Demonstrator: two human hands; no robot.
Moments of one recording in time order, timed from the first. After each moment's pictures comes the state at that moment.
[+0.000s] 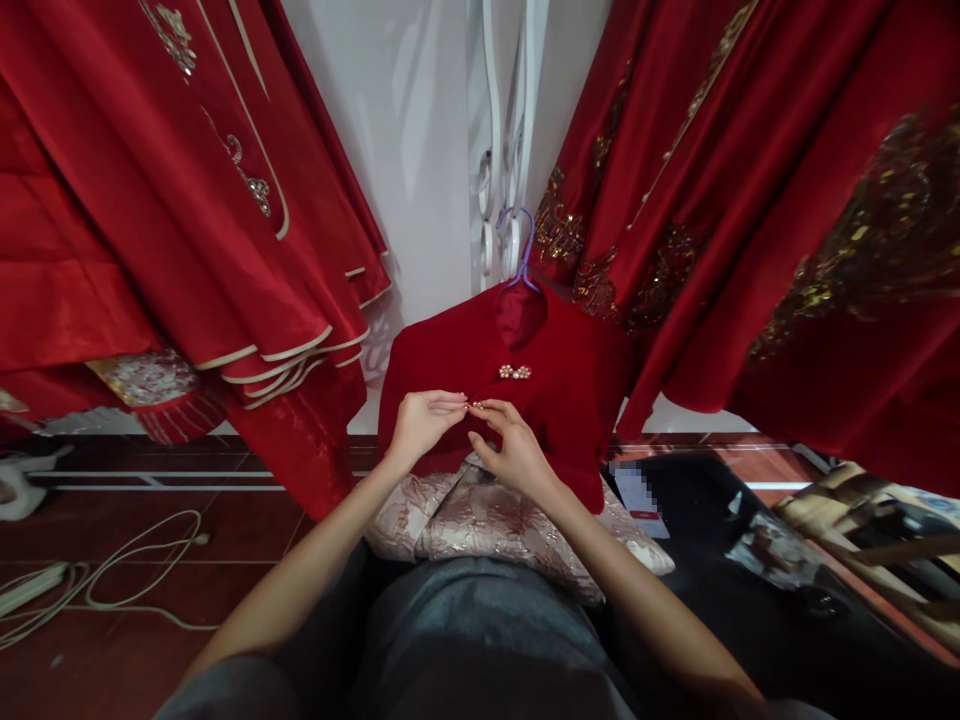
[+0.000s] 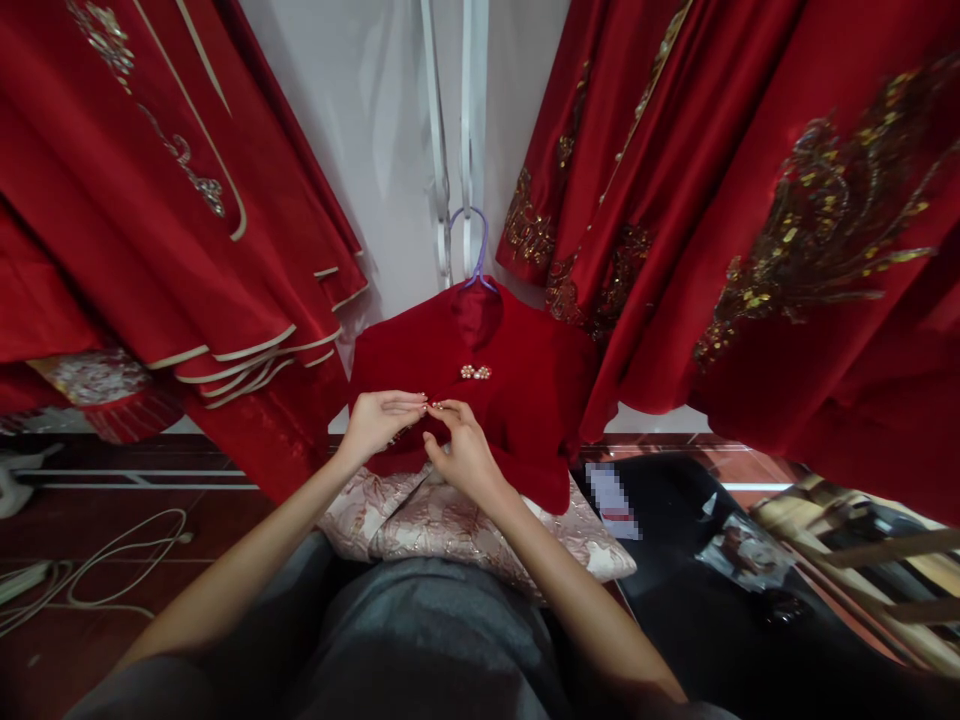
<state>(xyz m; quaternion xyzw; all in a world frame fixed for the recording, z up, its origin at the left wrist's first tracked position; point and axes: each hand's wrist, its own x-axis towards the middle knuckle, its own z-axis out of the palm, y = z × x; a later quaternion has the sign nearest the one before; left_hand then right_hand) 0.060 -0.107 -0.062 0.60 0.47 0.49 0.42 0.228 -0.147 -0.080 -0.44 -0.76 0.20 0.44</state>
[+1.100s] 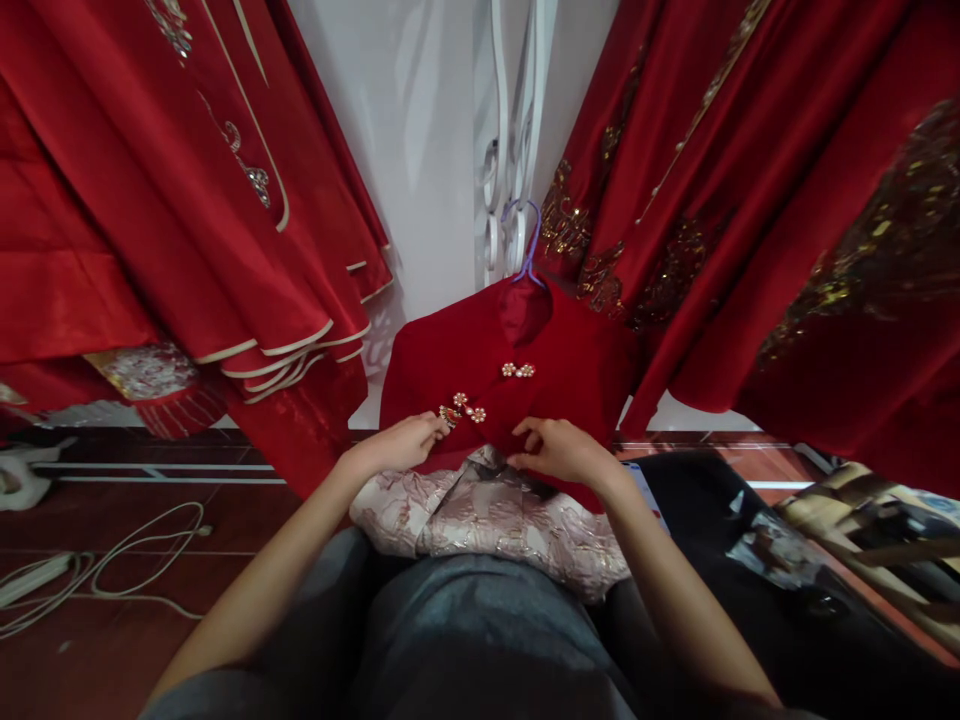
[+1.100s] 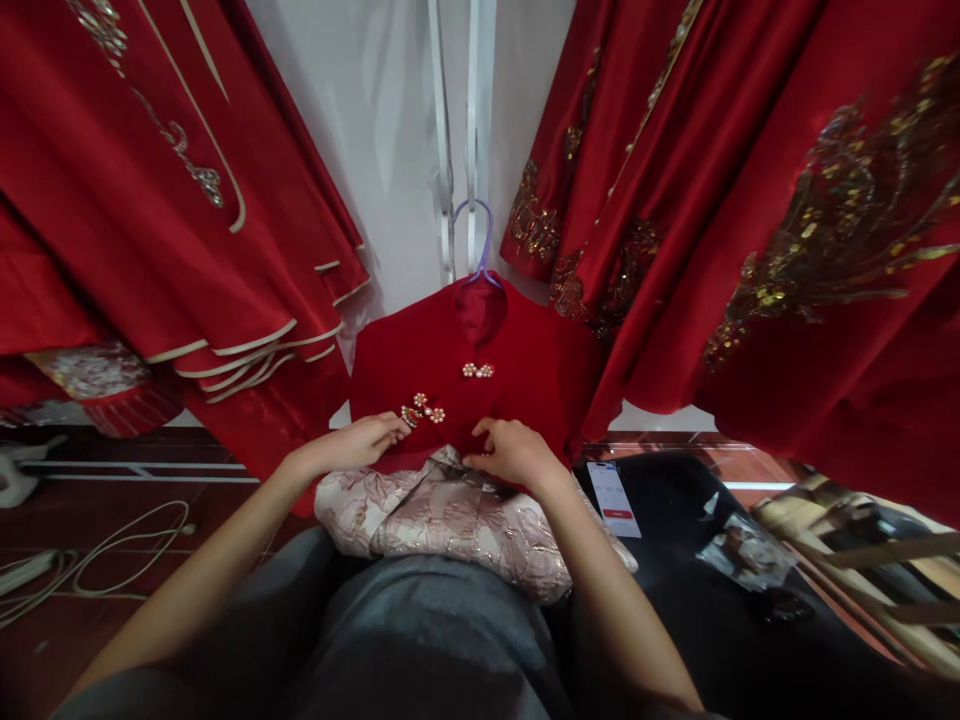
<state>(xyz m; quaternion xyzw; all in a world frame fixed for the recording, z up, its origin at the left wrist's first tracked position) 0.011 -0.113 -0.060 0.84 0.43 0.17 0.28 0.289 -0.144 -0.054 -0.57 -0.78 0.23 0.13</state>
